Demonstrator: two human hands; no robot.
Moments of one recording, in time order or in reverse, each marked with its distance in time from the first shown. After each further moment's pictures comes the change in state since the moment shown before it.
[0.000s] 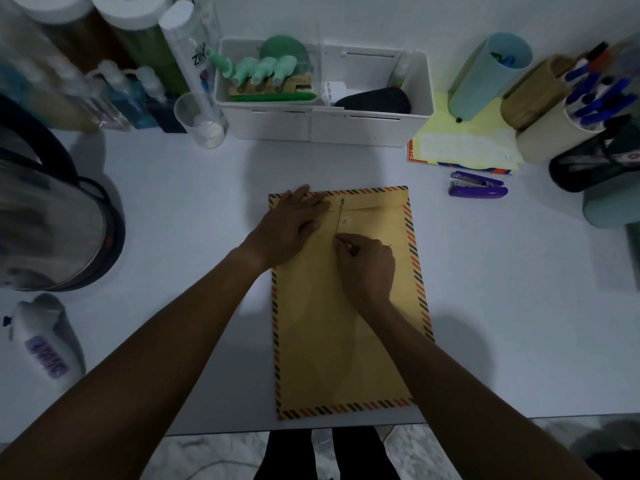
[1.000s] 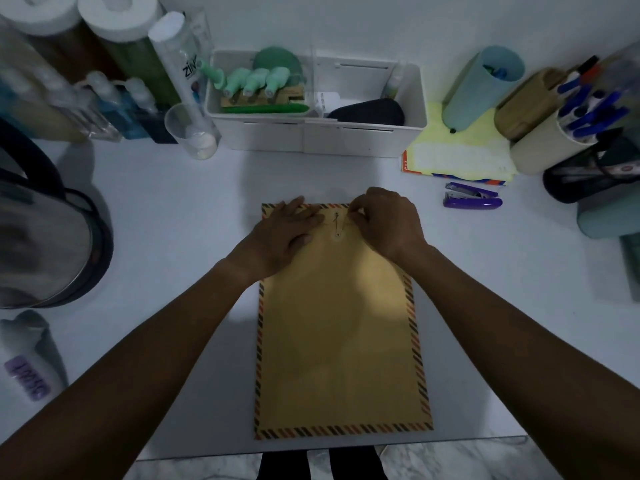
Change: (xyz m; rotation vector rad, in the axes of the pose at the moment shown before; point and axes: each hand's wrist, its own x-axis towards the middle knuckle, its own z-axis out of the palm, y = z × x) left_hand 0.002 -0.007 -0.003 0.080 -0.067 0.030; right_hand 0.102 0.000 -0.046 -0.487 -0.151 -0.502
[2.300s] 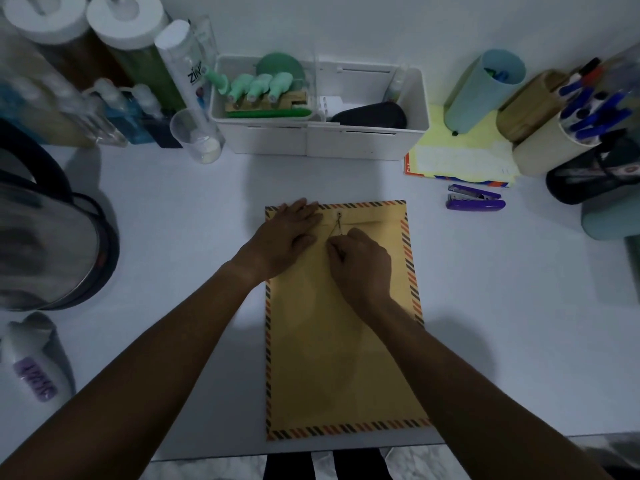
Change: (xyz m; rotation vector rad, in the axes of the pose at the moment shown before) left_hand 0.003 0.001 0.000 -0.050 0.022 -0.027; right_hand -0.053 -0.056 0.043 0.200 0.129 0.186
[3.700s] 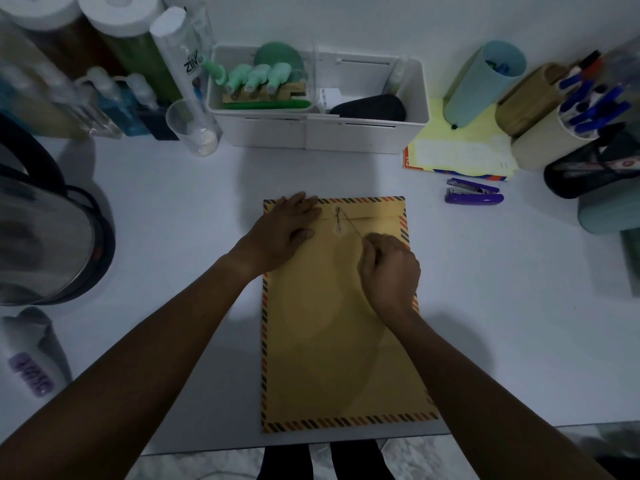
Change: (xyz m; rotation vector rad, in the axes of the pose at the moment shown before) left_hand 0.000 -0.003 0.001 -0.001 -0.005 0.017; right_hand -0.018 0.035 -0.007 0.053 0.213 0.170
